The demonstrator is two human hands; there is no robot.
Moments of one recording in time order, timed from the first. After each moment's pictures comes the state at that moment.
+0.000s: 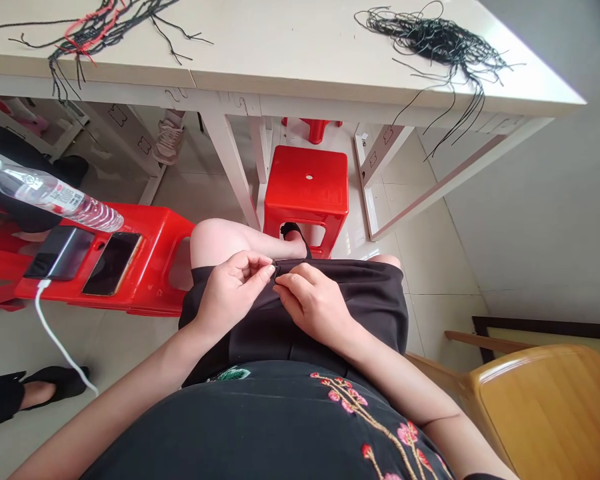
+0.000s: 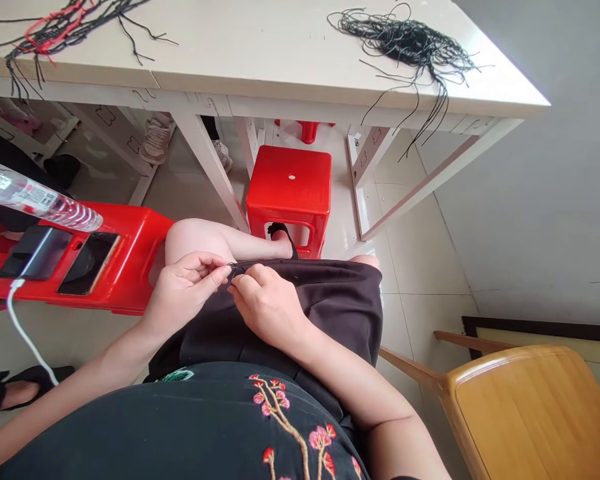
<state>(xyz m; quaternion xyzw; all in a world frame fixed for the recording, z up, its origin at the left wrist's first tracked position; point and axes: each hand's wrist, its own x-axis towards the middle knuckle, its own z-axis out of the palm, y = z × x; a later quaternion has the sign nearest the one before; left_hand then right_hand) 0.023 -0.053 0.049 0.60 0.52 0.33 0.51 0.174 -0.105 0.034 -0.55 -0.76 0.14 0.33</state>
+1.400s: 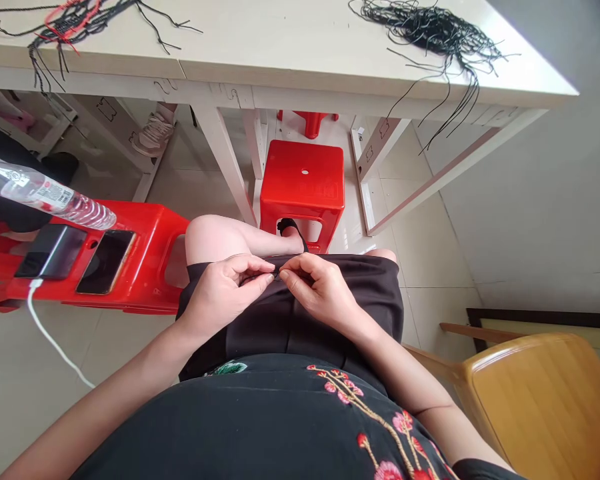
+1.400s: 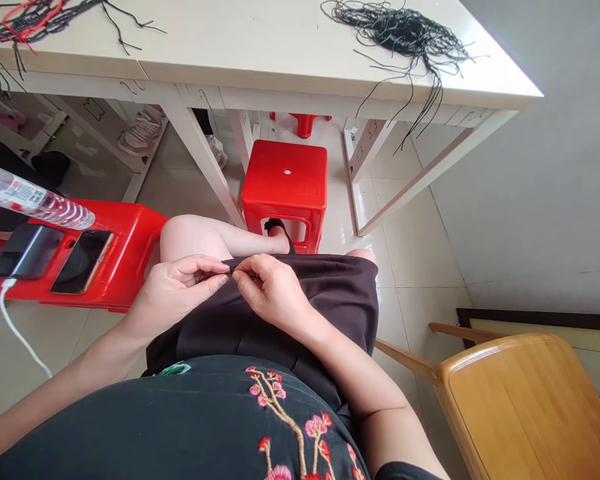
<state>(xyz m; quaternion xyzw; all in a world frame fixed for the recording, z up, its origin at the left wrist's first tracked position) 0.017 -0.055 0.053 0.68 0.49 0.28 0.47 0.186 -0.098 0.046 -0.55 -0.64 0.33 0.42</state>
